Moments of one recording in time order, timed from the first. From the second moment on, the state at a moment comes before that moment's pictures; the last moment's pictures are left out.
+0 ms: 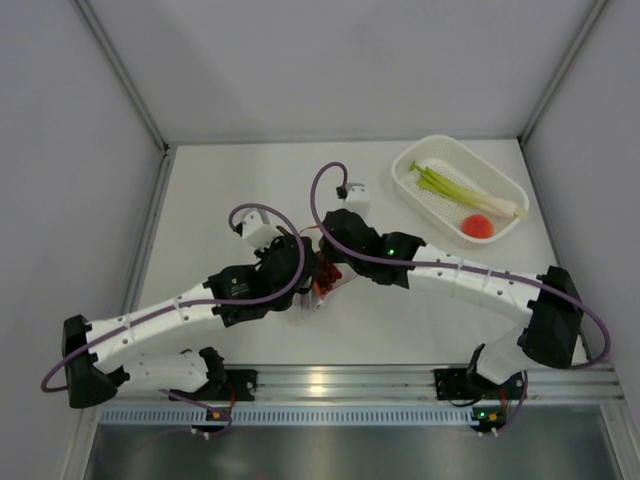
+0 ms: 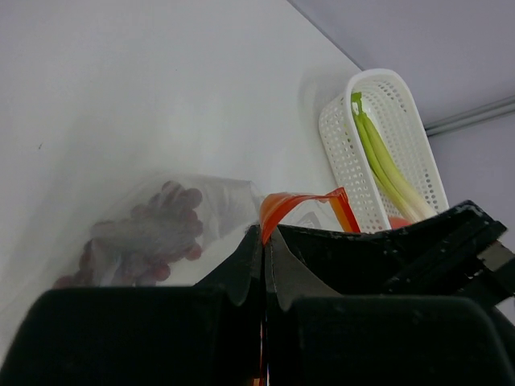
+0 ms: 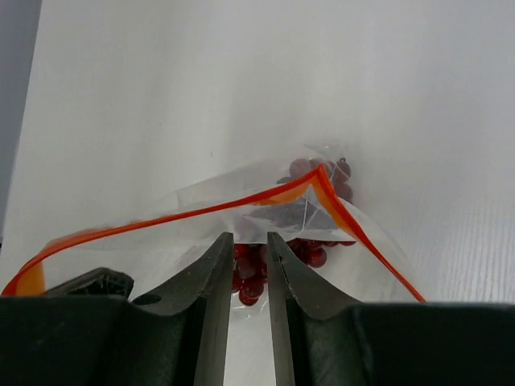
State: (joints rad) left arm -1.11 1.10 1.00 -0.50 -0.94 -1.27; right arm 1.06 1.48 1.27 -0.43 0.49 0.78
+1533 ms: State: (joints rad) left arm -1.13 0.93 0.81 -0.53 -1.04 -1.26; right arm 1.06 1.99 1.36 -0.28 0.49 0.84
